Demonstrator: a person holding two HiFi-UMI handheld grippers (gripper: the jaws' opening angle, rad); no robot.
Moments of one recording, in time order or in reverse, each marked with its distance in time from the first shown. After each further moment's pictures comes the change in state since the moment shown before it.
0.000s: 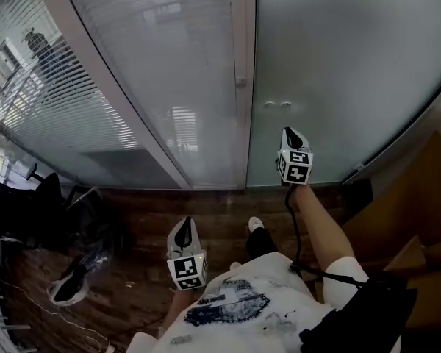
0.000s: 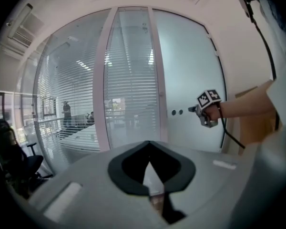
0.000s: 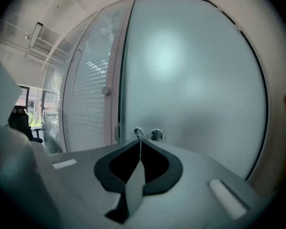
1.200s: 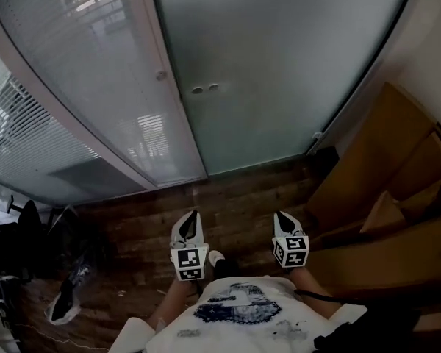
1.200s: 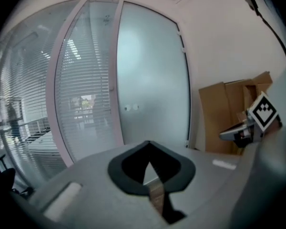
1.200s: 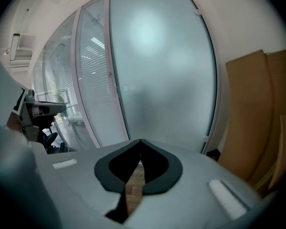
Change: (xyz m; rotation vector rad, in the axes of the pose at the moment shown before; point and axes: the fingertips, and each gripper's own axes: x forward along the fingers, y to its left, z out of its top) left arm 0.010 -0.179 -0.031 0.150 0.053 -0.363; right arm -0.349 -0.053 -0.193 0.205 0.307 -0.081
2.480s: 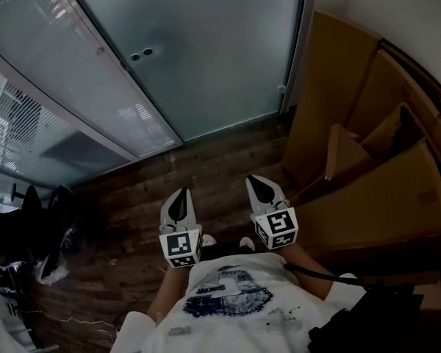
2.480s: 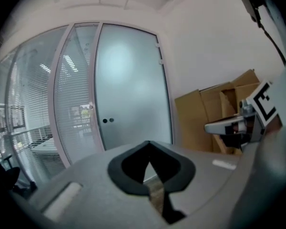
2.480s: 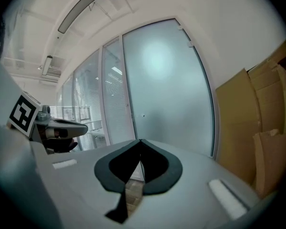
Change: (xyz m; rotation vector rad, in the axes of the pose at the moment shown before) left arm -0.110 -0.255 0.038 0.049 -0.097 0.078; right arm -0.199 -0.083 0.021 -0.074 -0.299 0.270
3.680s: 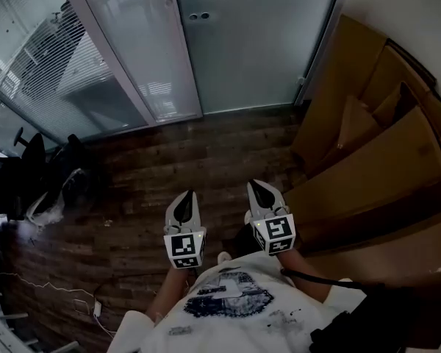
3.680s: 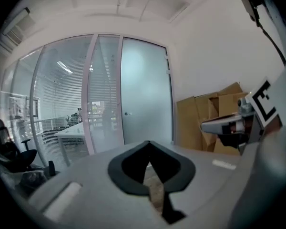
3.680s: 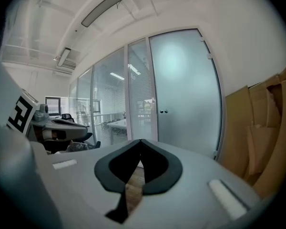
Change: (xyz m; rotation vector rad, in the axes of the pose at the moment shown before) left arm -0.285 0.051 -0.086 -0.122 0.017 0.060; right arm -0.146 0.247 -0.064 -0.114 0.038 0.049
